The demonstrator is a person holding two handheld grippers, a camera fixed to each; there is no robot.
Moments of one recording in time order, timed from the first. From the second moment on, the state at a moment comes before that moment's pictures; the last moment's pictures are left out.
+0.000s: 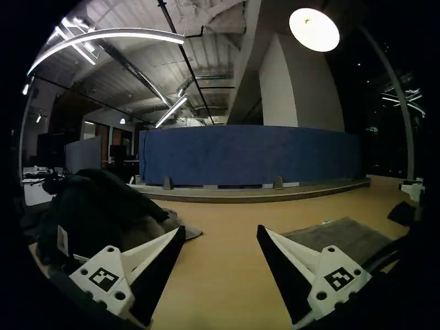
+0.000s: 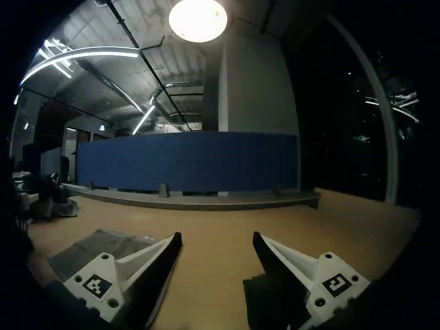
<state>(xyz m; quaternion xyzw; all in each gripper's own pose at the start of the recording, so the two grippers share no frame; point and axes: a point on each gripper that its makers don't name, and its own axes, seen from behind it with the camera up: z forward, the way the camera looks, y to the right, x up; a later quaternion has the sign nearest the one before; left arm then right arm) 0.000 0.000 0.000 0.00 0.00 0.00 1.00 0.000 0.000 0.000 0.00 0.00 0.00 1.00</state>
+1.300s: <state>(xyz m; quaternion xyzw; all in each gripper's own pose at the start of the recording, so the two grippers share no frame) 0.000 0.003 0.002 0.00 0.00 0.00 1.00 0.002 -0.006 0.000 0.01 0.00 0.00 1.00</state>
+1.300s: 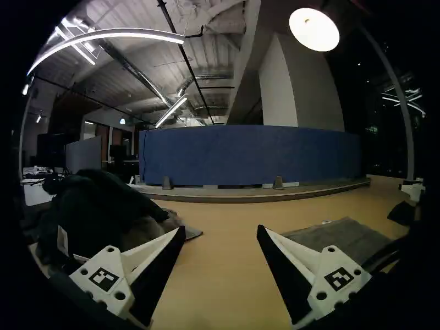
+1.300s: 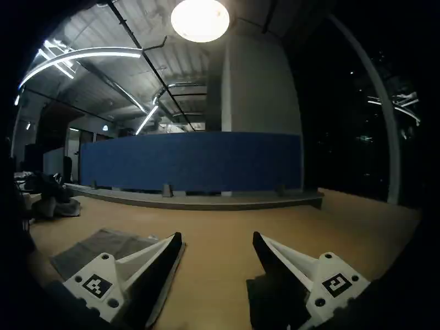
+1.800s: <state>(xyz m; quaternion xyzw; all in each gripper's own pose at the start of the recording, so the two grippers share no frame) 0.010 -0.003 0.001 0.02 0.00 0.00 1.00 0.000 0.001 0.001 -0.01 -0.02 -0.01 1.00</state>
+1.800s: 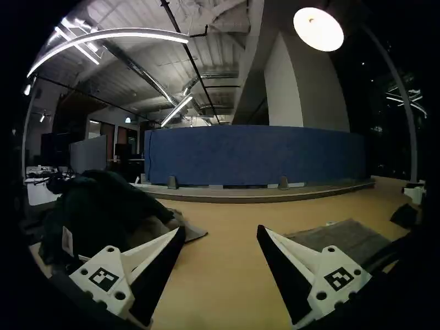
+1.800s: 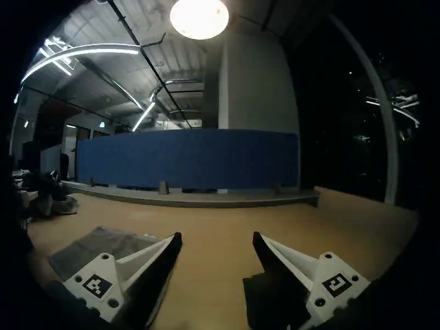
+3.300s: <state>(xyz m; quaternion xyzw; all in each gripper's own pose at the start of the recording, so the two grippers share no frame) 0.162 0.112 -0.013 -0.24 -0.14 0.07 0.96 0.171 -0.066 -0.023 0.20 -0.16 -0.08 0.96</state>
